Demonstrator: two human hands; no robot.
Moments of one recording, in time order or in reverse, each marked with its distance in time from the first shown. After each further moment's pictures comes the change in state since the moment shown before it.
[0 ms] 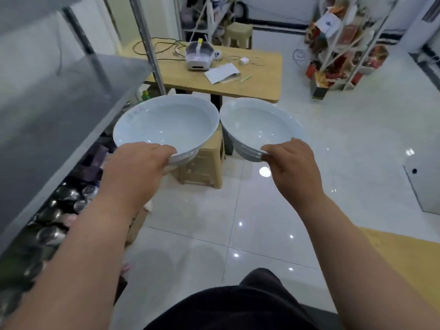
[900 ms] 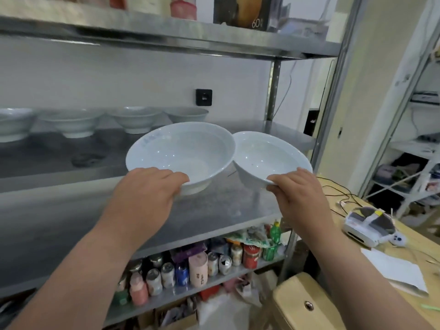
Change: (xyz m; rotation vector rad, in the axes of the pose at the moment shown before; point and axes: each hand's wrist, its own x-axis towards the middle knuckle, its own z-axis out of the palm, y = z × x) left_hand 0.131 -0.108 -0.109 0.571 0.317 -0.653; right_hand 0.437 -0.085 0.156 0.577 0.149 -0.807
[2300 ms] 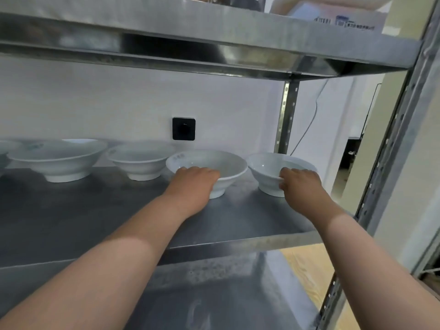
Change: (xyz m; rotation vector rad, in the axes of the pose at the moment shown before) left_hand 0.361 -0.010 0.328 0.061 -0.278 -0.179; right_hand 0.237 0.359 0.270 -0.182 -0.395 0.030
